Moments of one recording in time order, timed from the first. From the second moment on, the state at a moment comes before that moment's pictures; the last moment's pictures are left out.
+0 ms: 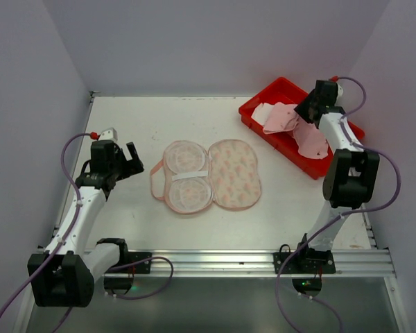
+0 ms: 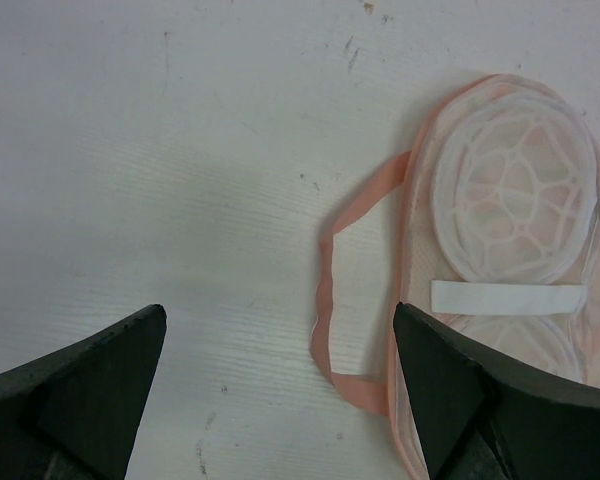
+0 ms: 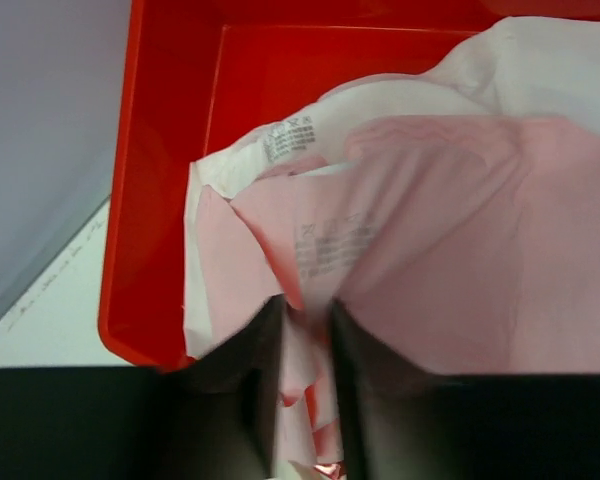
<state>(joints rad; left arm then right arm) -0.01 1.02 0.74 -0.45 -0.01 -0.35 -0.09 1.86 1.53 -0.32 0.06 0.67</state>
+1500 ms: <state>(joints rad) -0.01 1.05 0.74 -0.45 0.04 -0.35 0.06 2.23 1.81 -0.32 -0.28 0.62</state>
